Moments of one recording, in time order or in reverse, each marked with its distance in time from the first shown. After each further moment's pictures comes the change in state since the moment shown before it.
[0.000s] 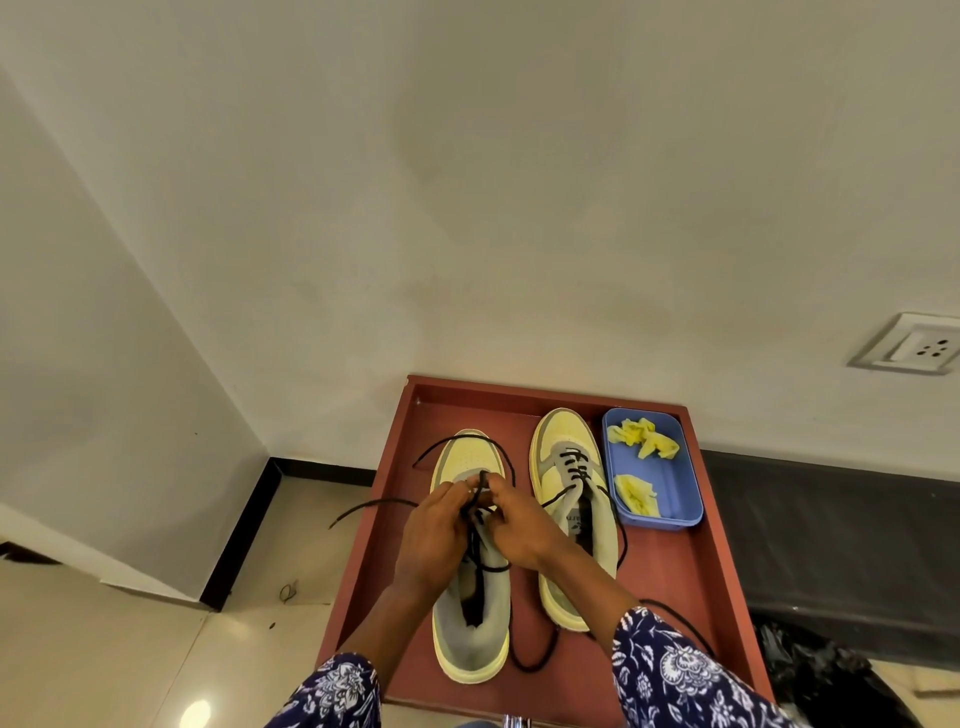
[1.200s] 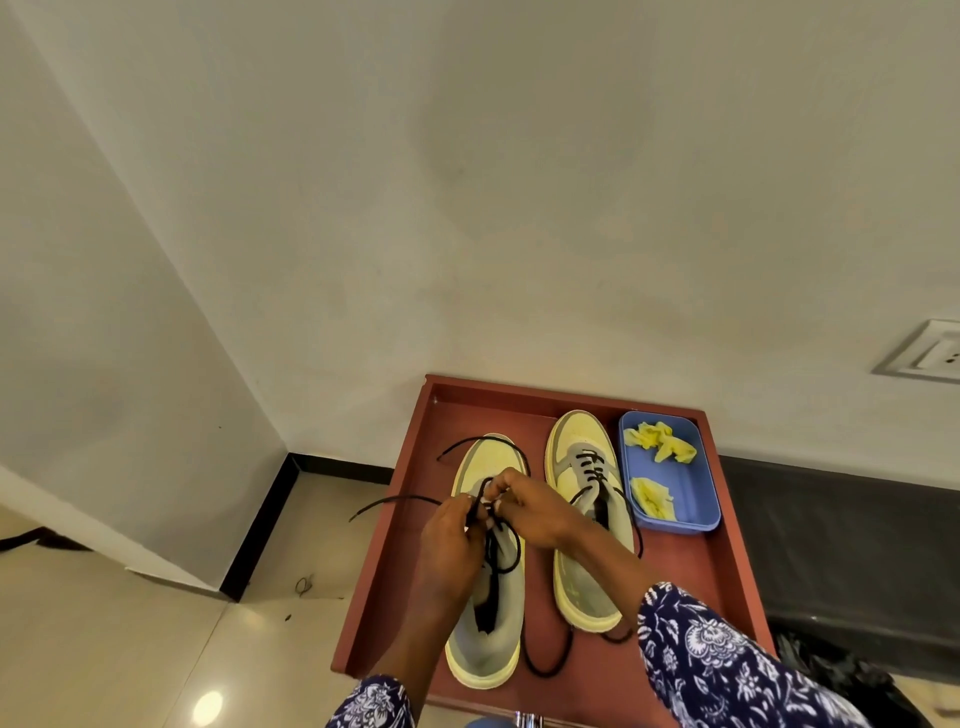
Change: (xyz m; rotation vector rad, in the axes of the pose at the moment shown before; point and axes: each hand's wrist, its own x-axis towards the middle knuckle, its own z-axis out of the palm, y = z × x) left_hand -0.017 0.005 0.010 -0.117 0.082 -0.276; right_hand 0.007 -0.012 -0.014 -0.045 -0.097 0.064
